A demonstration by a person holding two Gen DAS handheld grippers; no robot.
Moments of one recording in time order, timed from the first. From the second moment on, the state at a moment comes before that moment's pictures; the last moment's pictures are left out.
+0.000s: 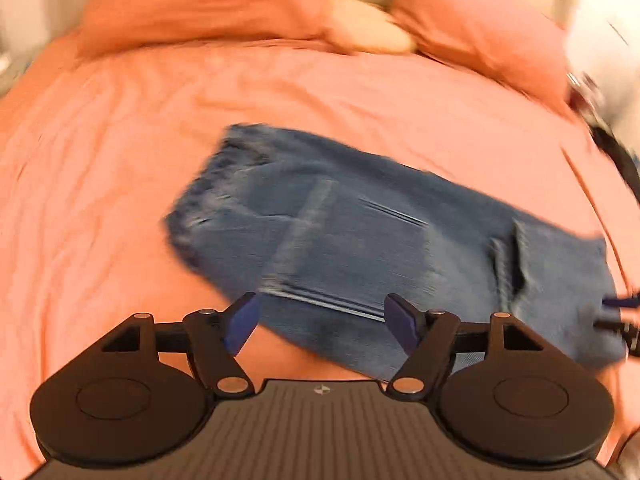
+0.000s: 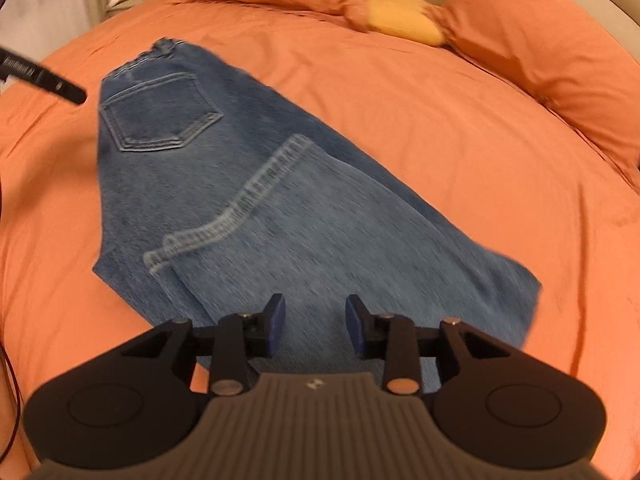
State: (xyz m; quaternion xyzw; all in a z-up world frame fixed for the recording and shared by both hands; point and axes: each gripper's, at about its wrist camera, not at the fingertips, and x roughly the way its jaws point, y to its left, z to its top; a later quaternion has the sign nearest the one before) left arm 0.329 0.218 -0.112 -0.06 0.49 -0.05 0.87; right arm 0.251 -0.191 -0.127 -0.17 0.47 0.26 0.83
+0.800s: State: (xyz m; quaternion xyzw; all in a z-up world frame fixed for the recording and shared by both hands) left arm 0.372 0.316 -0.223 -0.36 0.42 -0.01 0.84; right arm 0.339 -0.091 -0.185 -0.36 0.50 0.40 0.68
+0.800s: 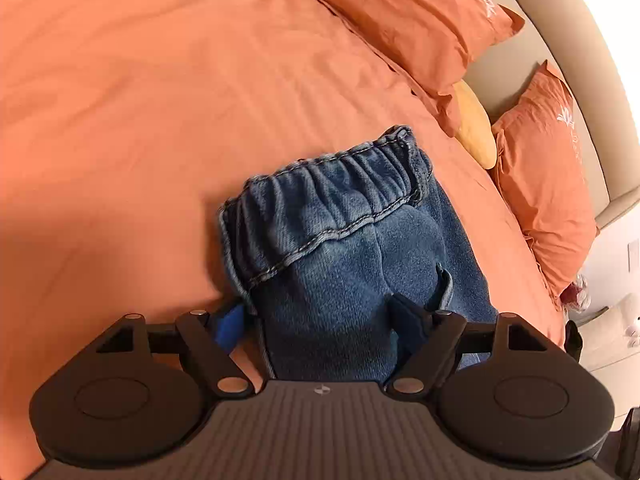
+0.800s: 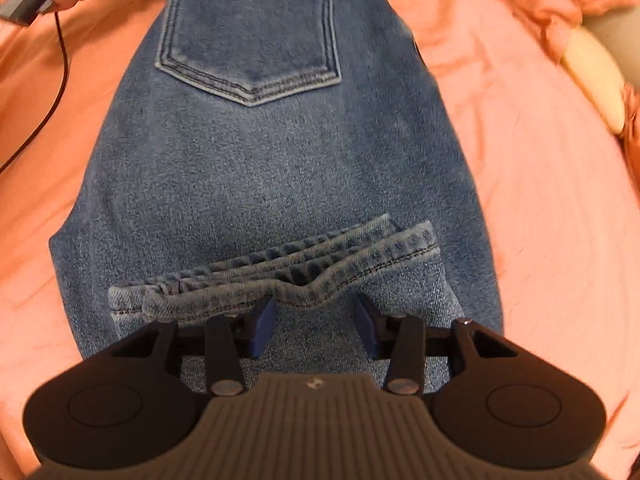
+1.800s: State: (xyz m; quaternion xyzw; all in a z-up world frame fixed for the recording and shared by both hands) left arm 0.324 0.118 -0.008 -0.08 0.32 -0.14 0.93; right arm 0.336 -0.169 -0.149 -0.19 0.51 0.34 0.77
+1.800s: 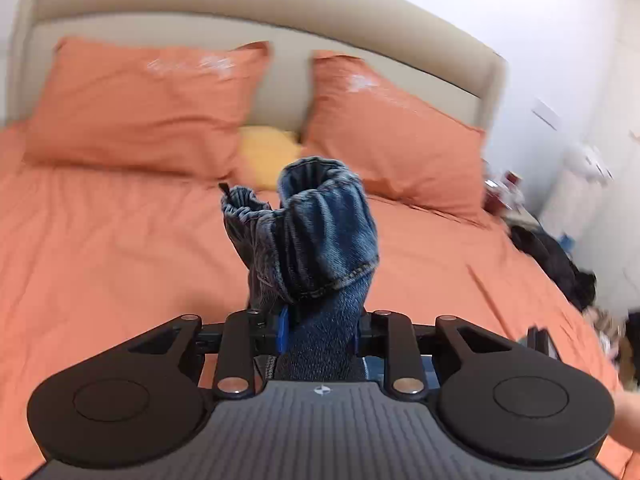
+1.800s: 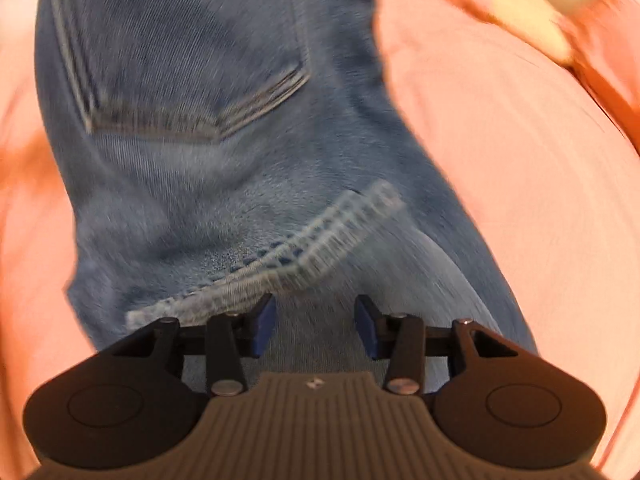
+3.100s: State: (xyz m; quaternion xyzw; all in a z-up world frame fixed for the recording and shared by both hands) left arm 0.271 -0.177 -0.138 0.25 0.43 -0.35 0.79; right arm 0.202 -0.386 -0.114 0.01 0.51 0.17 0.85
